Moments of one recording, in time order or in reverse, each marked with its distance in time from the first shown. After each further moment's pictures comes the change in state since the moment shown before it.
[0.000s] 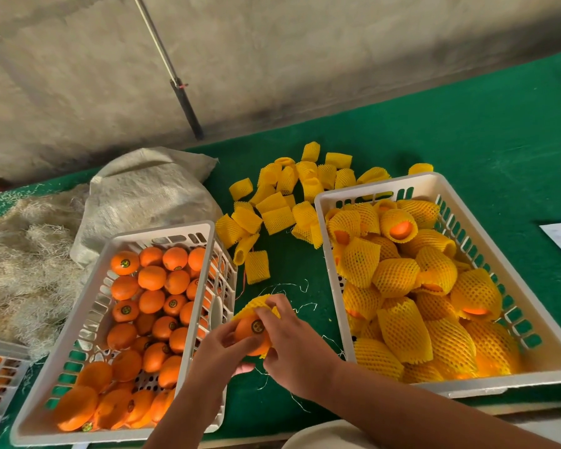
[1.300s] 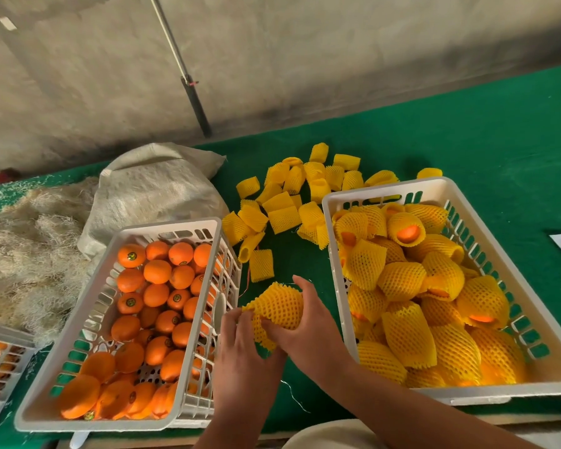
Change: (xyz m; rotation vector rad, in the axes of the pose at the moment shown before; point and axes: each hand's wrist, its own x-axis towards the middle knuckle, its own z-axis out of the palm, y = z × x) left_hand -0.017 -0.014 0.044 0.657 0.458 0.561; right_hand 0.007 0.003 -0.006 0.363 0.234 0.364
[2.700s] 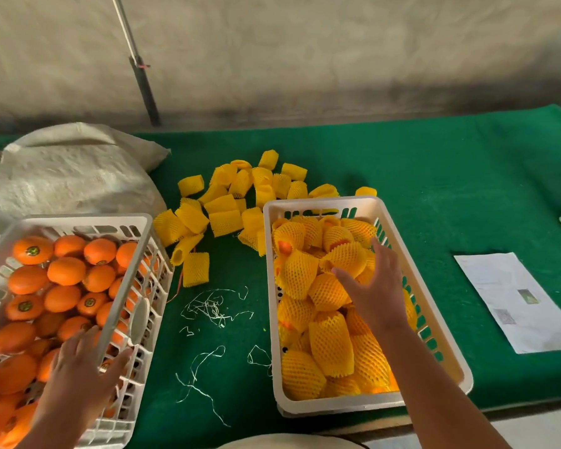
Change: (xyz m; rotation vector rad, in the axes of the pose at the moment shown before) left_hand 0.048 -0.173 0.000 0.333 -0.182 -0.292; right_hand 0.041 0.084 -0.219 -0.377 0.506 0.020
